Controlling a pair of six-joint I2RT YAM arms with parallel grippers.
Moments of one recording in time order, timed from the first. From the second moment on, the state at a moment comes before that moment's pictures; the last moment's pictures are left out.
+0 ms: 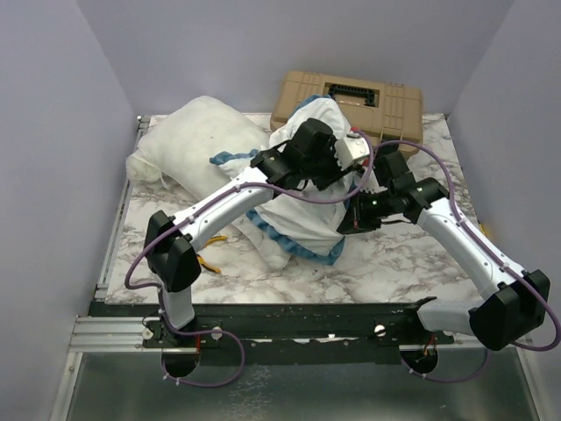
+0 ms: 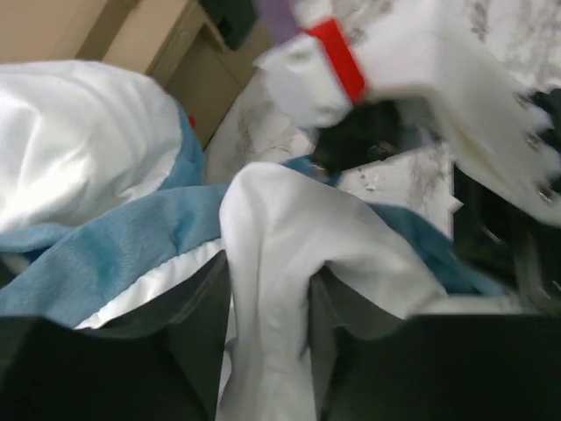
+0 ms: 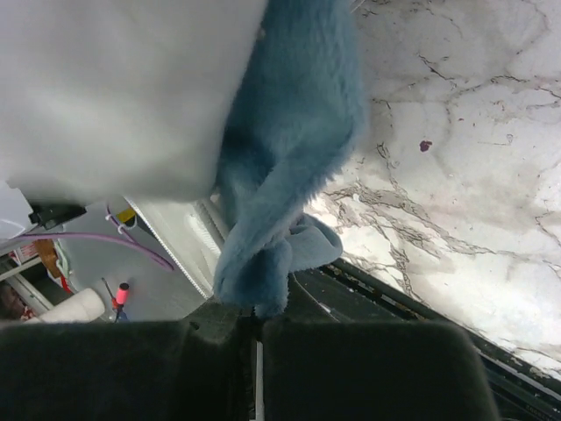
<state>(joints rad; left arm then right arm) -0.83 1.78 1.74 -0.52 0.19 0.39 0.43 1.27 1.14 -0.90 -0.45 0.44</state>
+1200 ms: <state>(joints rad) -0.40 1.22 1.91 -0.09 -1.26 0.84 0.38 1.49 1.35 -0.81 -0.48 0.47</state>
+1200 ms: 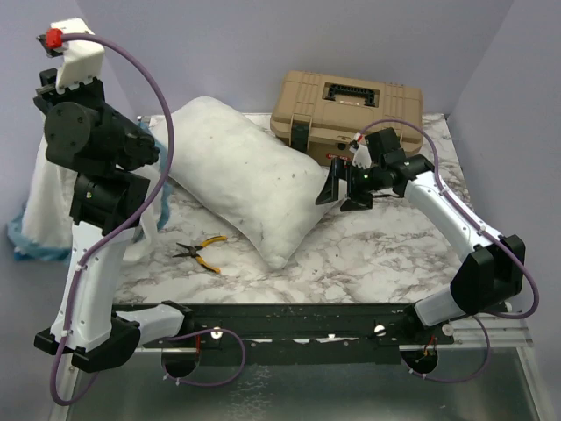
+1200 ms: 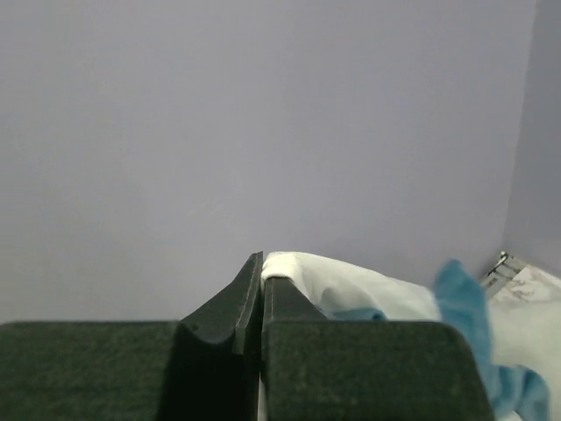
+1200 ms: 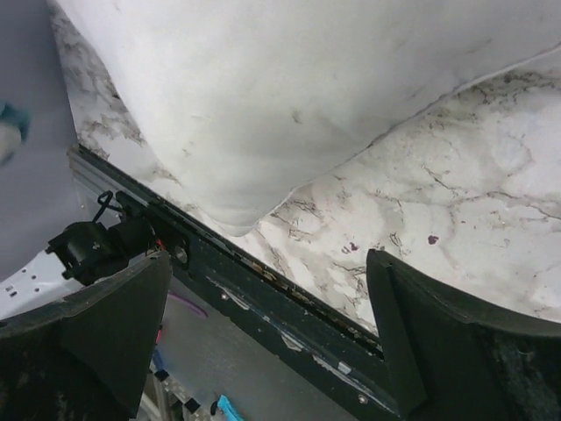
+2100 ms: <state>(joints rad) -0.58 1.38 1.74 -0.76 -0.84 -0.01 0.42 1.85 1.31 -0.32 -0.67 0.76</state>
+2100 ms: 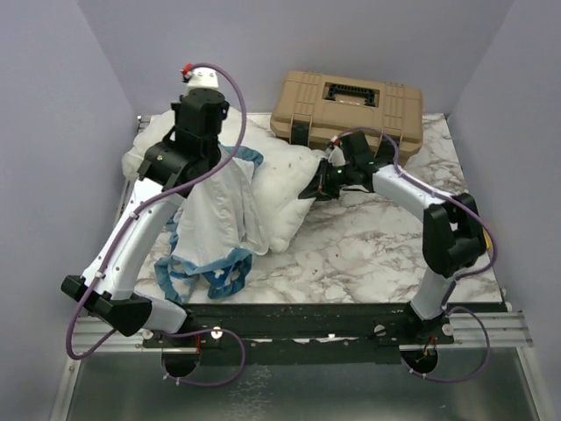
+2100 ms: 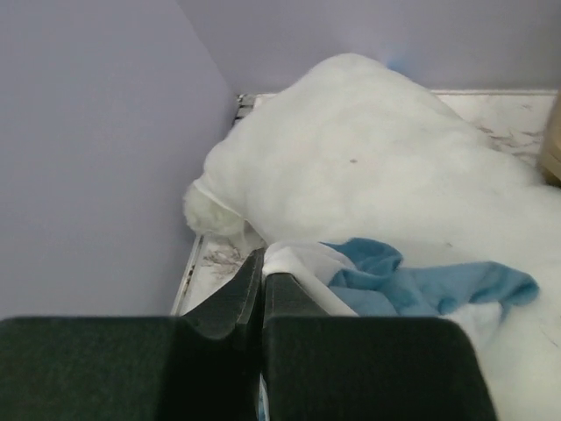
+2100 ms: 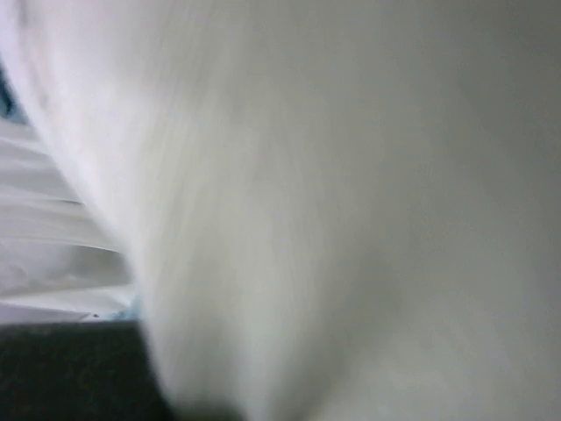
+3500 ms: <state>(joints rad) -0.09 1.26 1.60 -0.81 -0.75 -0.14 0.60 1.94 1.89 -0.76 -0.31 0.21</state>
